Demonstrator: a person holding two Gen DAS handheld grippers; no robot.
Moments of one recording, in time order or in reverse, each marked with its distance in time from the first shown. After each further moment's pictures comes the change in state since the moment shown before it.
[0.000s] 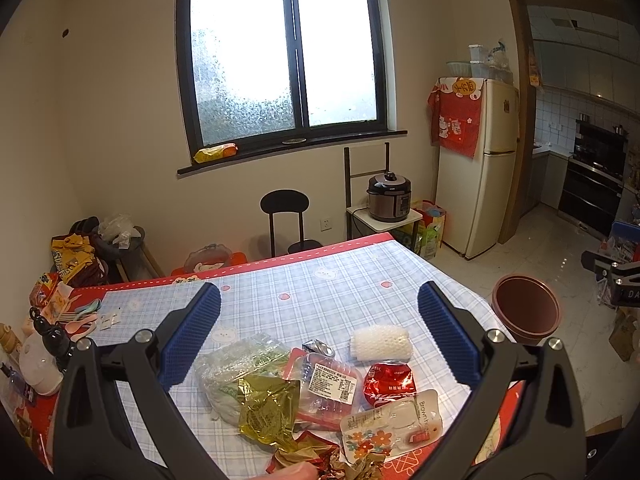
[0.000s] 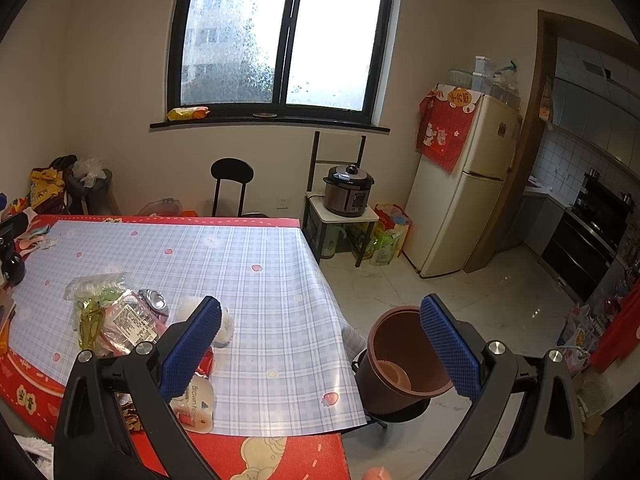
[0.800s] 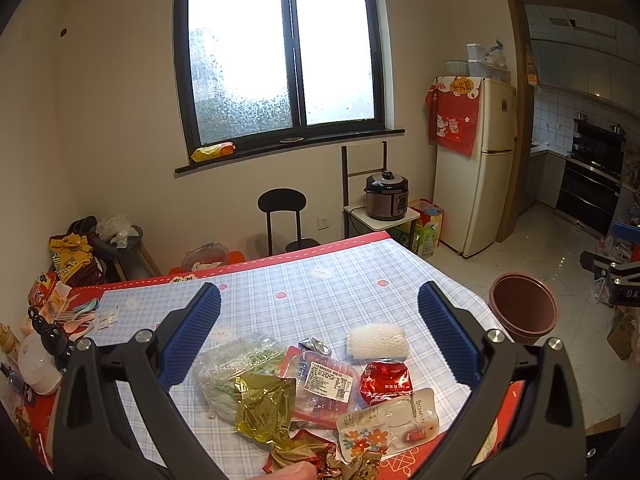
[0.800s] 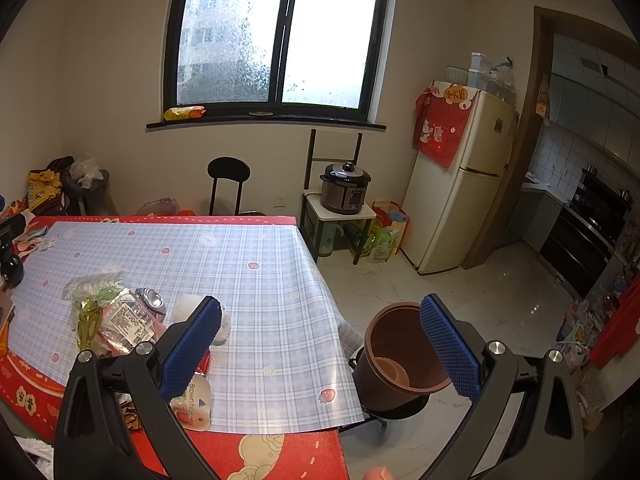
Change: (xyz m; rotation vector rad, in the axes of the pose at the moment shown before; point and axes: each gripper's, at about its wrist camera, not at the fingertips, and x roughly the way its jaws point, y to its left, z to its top) left arm -0.002 -0.003 -0.001 0.002 0.003 -0.009; right arm -0.002 -0.003 0.000 0.007 0.004 -0.006
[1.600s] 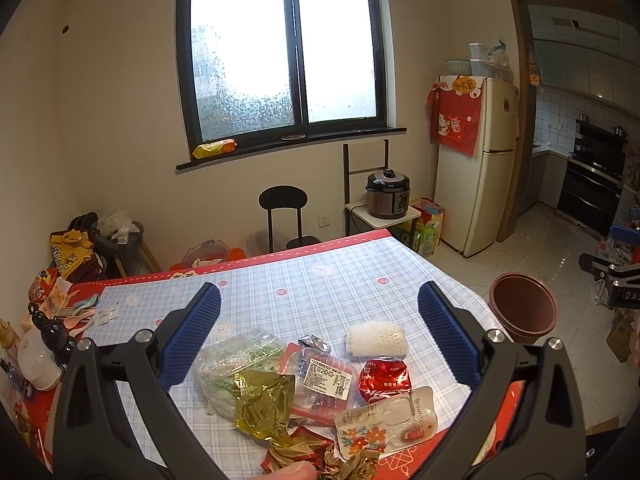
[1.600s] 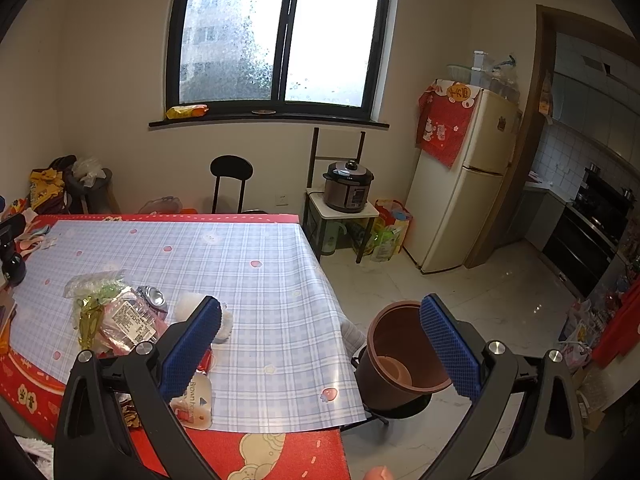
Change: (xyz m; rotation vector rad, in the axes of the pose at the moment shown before) left arm 0.001 0.000 -0.002 -0.007 0.008 0.004; right arm 0.002 -0.001 -0.002 0.000 0.008 0.011
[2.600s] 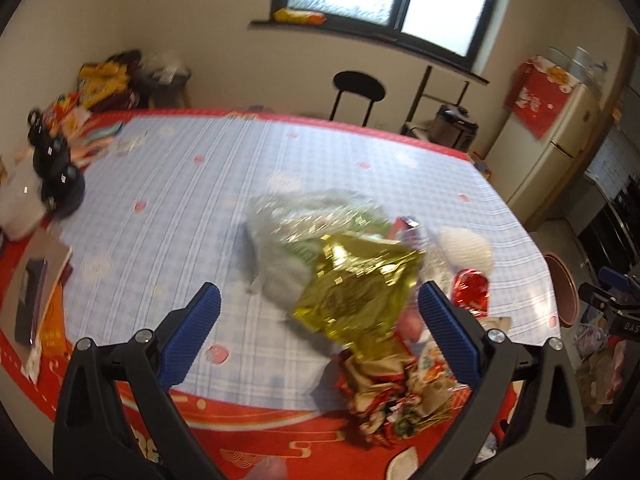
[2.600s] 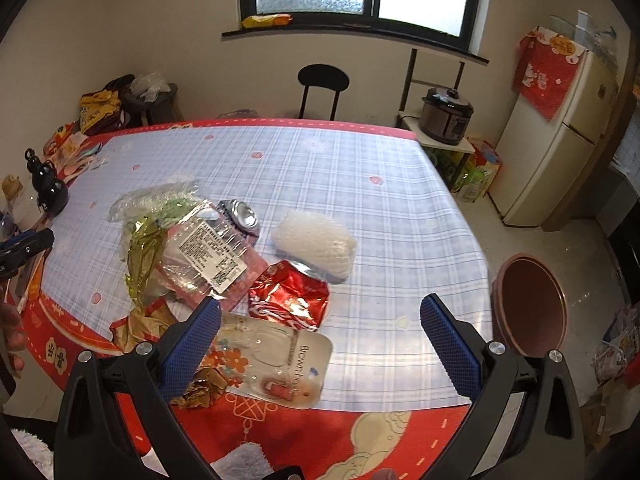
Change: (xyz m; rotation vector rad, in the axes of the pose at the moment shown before) left arm 0.075 0.169 -0.152 -0.376 0.376 0.057; right arm 0.112 0.160 -0.050 -0.122 0.305 0.268
